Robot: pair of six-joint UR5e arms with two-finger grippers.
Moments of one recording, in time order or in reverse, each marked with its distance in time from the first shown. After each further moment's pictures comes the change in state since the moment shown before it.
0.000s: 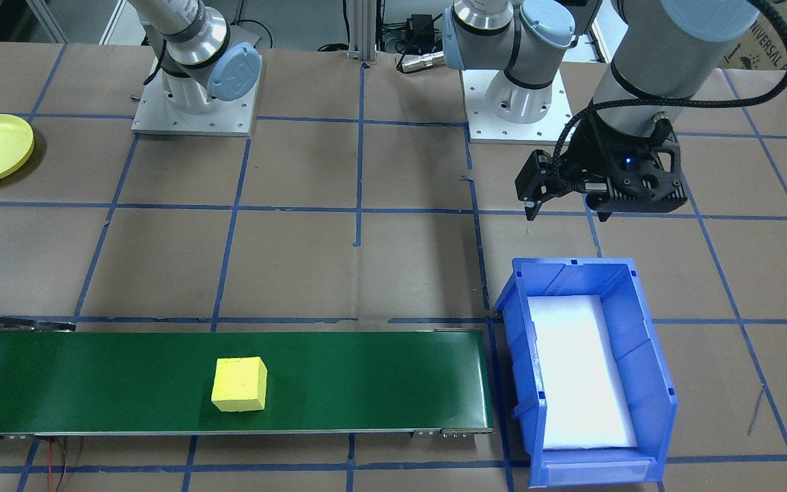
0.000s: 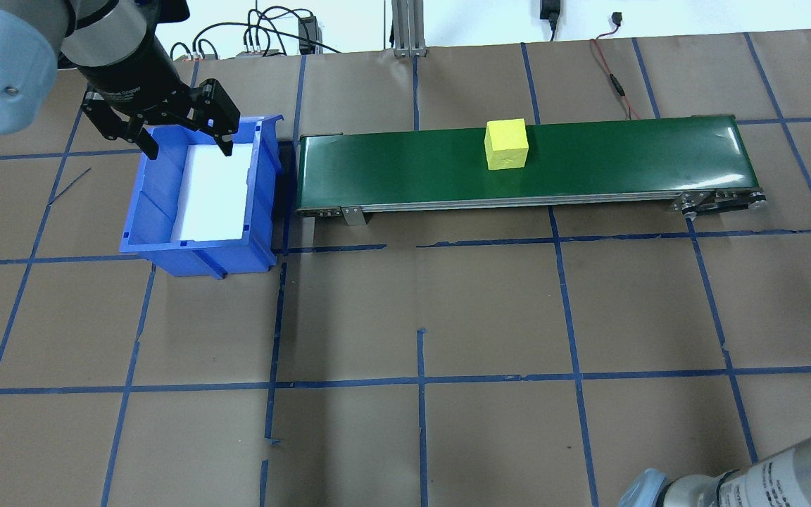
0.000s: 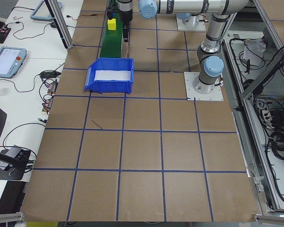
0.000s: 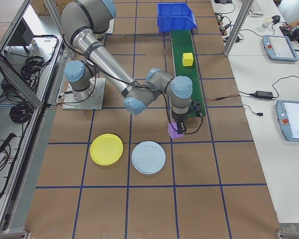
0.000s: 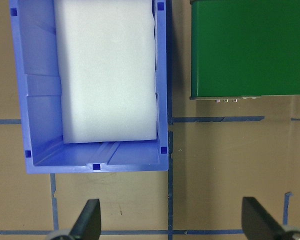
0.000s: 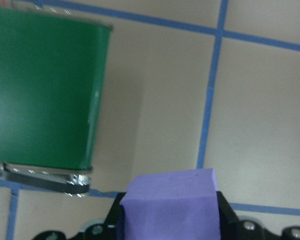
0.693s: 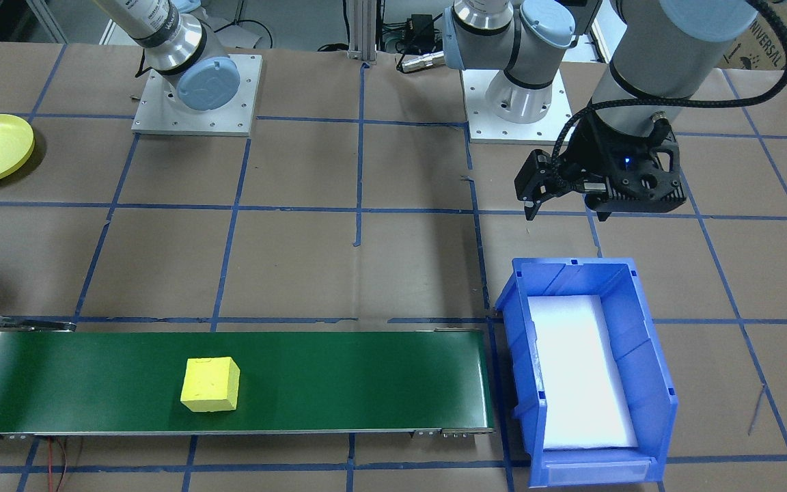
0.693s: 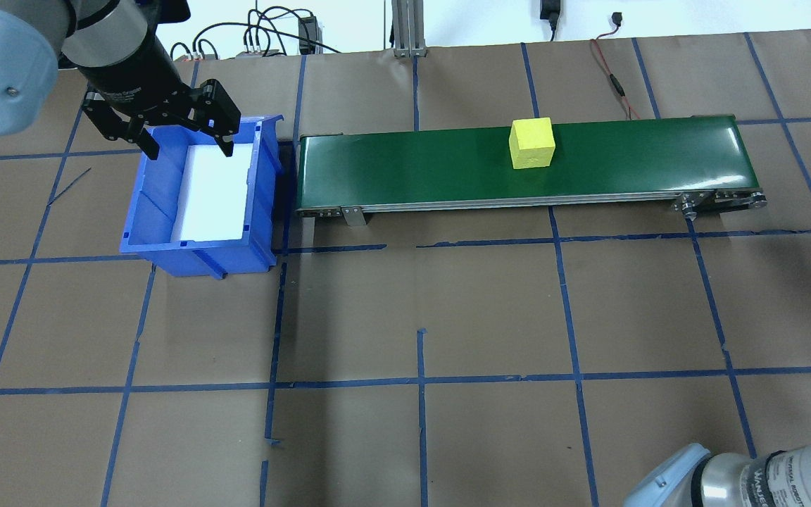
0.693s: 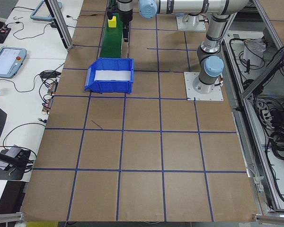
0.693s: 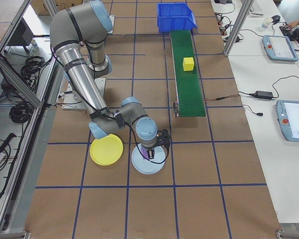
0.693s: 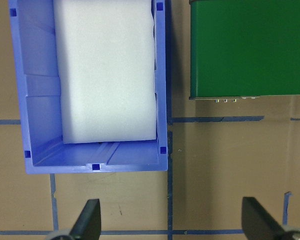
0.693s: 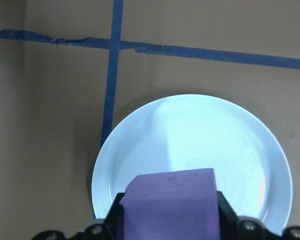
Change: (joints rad) left arm -0.001 0.000 -0.001 0.000 0.000 -0.001; right arm -0.226 0.018 0.133 -0.008 0.059 -0.159
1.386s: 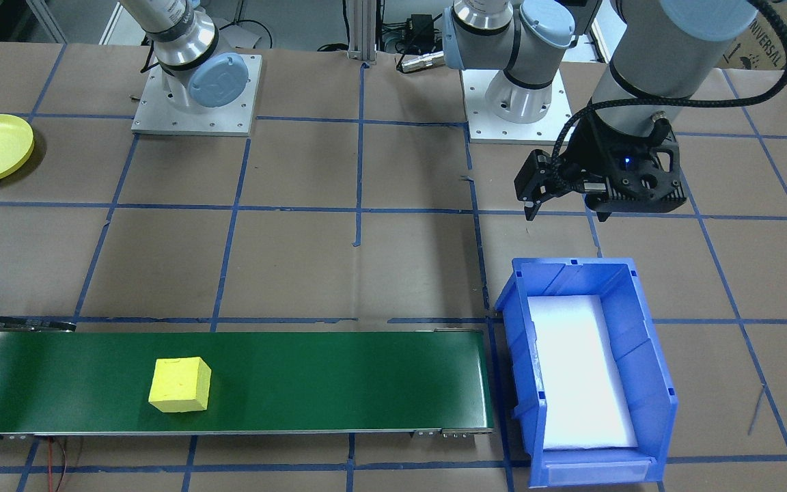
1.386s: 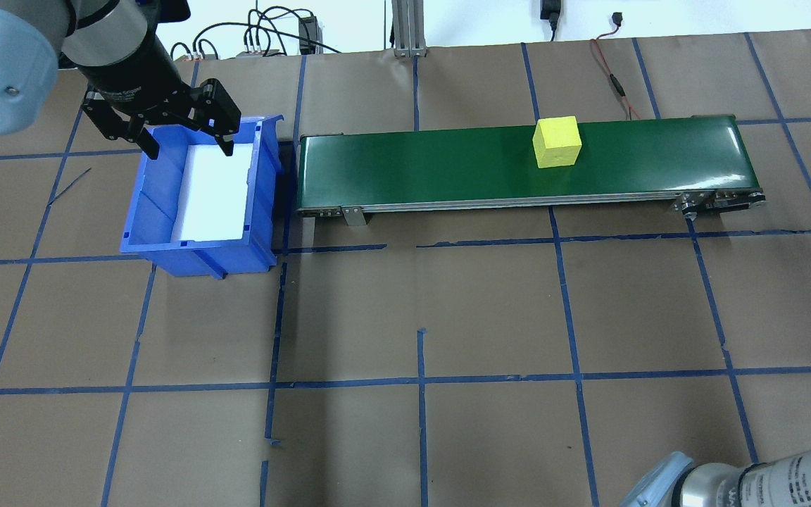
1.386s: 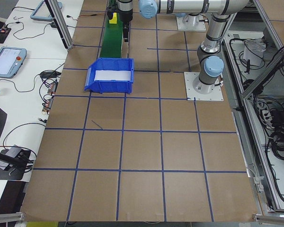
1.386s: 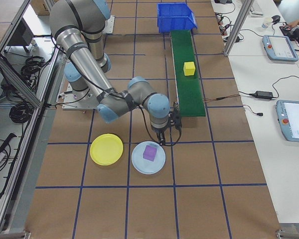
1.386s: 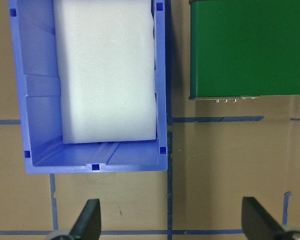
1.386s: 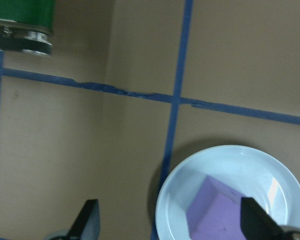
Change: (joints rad) left arm 0.001 0.000 0.002 0.000 0.000 0.001; right arm 0.180 -0.110 -0.079 0.166 0.010 0.112
